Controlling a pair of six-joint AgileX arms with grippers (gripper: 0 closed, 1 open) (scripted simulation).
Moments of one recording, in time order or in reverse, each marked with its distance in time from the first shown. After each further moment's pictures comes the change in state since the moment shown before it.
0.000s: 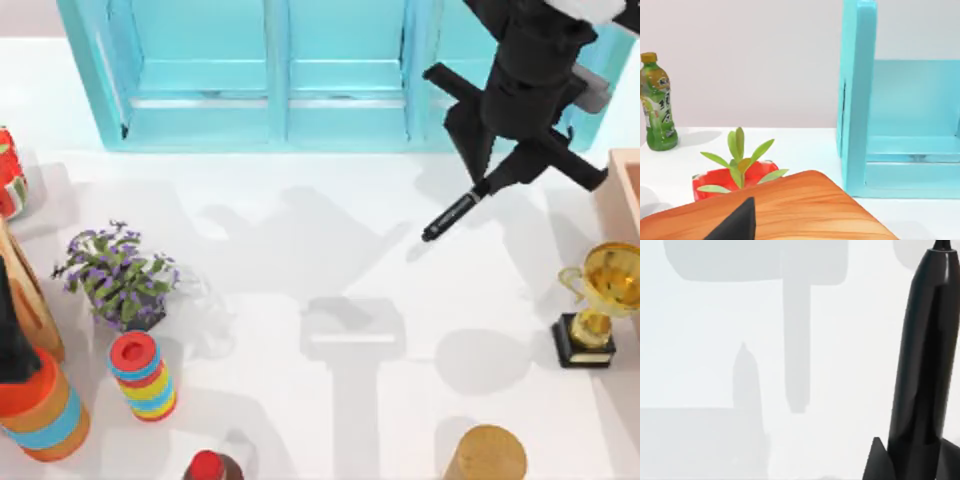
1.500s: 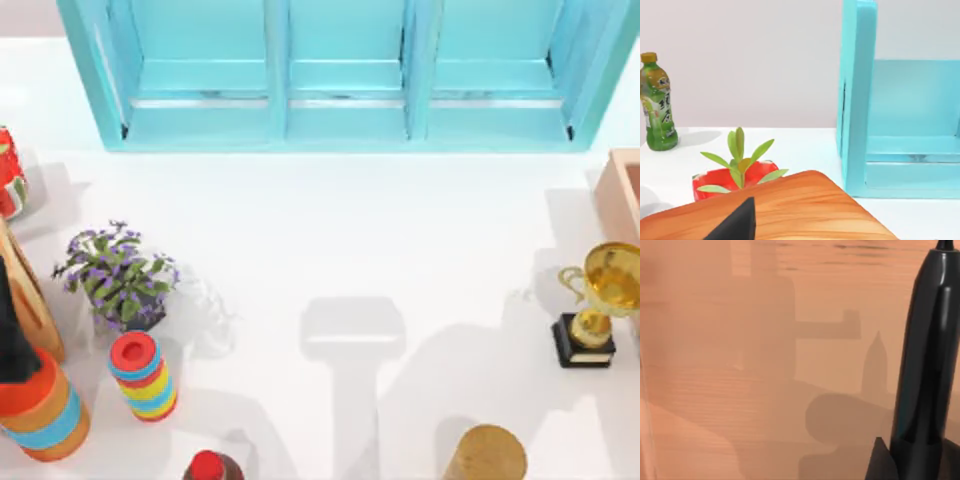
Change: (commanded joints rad) left arm 0.000 0.000 0.000 0.000 0.000 0.000; right arm -0.779 -0.339 -0.456 0.102 -0.002 -0.062
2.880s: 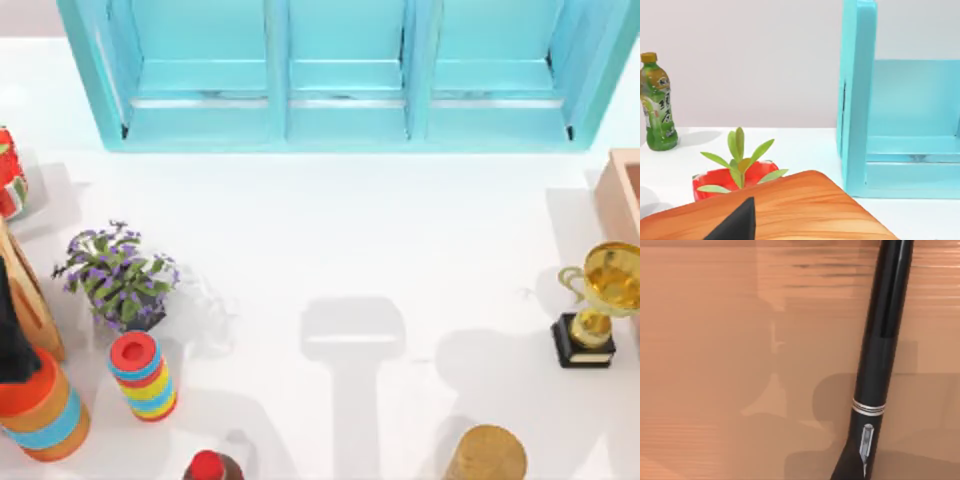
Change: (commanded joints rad) left arm 0.000 0.000 0.000 0.000 0.000 0.000; right arm -0.037 -0.009 -0.184 0.168 -0.008 0.009
